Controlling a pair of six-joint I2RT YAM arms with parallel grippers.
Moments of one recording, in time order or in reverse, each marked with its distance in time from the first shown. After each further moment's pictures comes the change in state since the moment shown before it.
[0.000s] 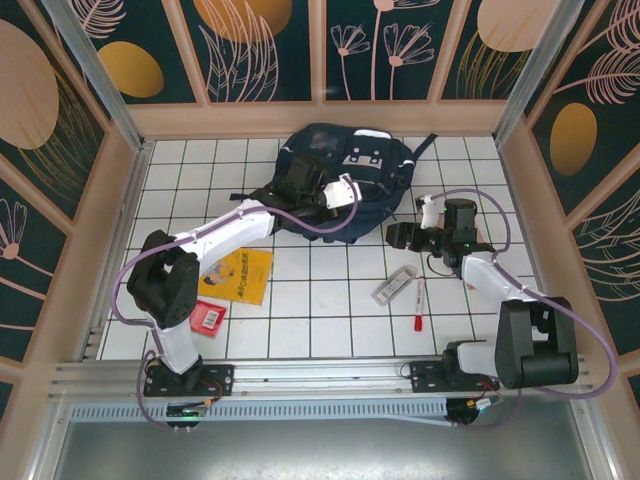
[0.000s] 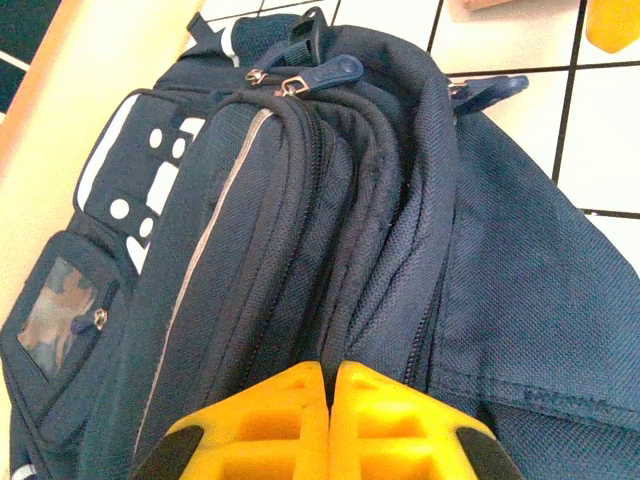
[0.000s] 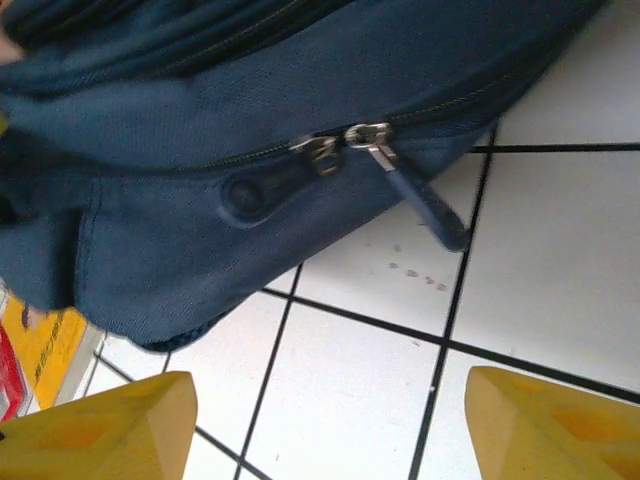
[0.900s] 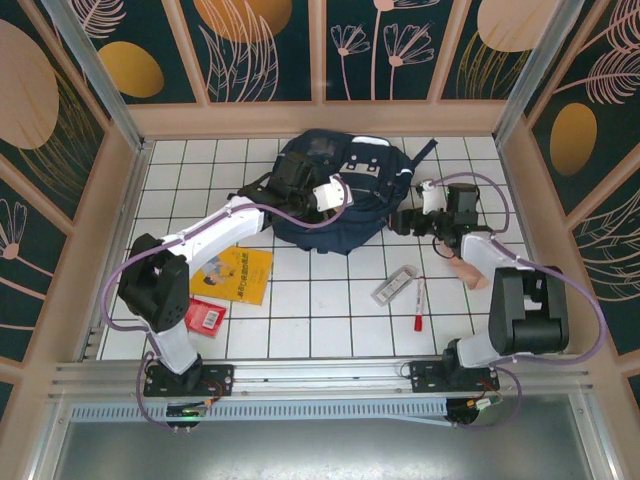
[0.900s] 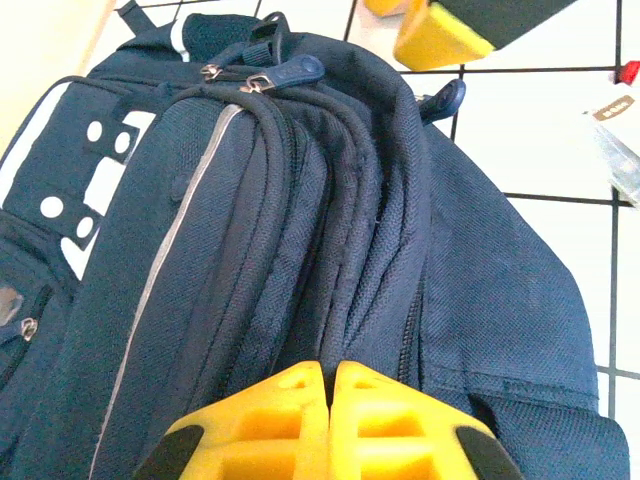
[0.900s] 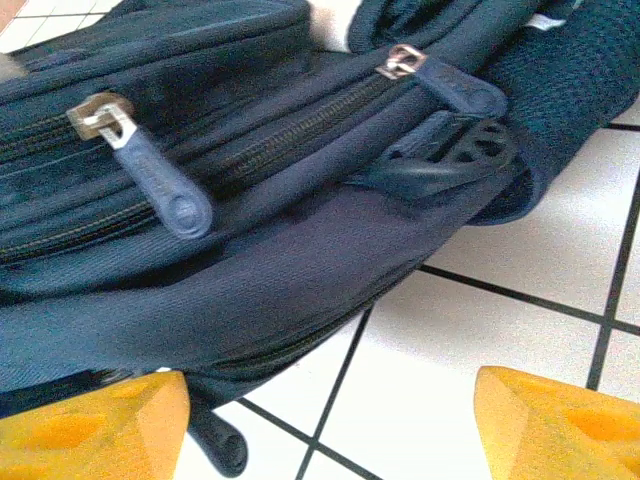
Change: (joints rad) left arm 0.039 -0.051 -0.004 -0.144 0.177 -0.009; right arm -0.060 0.201 0.154 0.019 0.041 -0.233
